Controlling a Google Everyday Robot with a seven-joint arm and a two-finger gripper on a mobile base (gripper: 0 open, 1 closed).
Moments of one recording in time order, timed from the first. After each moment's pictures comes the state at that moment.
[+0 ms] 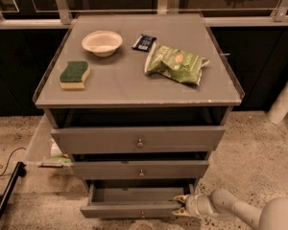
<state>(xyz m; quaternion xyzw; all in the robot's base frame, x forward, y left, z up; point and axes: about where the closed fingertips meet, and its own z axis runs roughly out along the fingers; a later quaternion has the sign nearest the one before) 0.501 -0.193 0.157 -0.64 0.67 0.15 0.35</state>
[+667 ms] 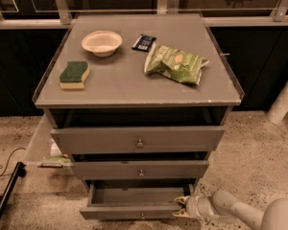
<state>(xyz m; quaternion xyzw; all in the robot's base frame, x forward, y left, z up) 0.493 -0.193 0.158 -0.64 0.67 0.15 0.35</state>
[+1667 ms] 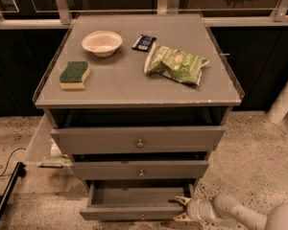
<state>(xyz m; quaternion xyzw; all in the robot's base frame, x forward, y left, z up) 0.481 -0.197 0.152 -0.64 0.67 0.15 0.36</state>
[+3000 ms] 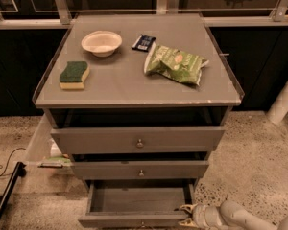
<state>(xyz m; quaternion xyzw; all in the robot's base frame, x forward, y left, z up) 0.459 -0.213 0.154 -0.62 0.68 0.16 0.36</state>
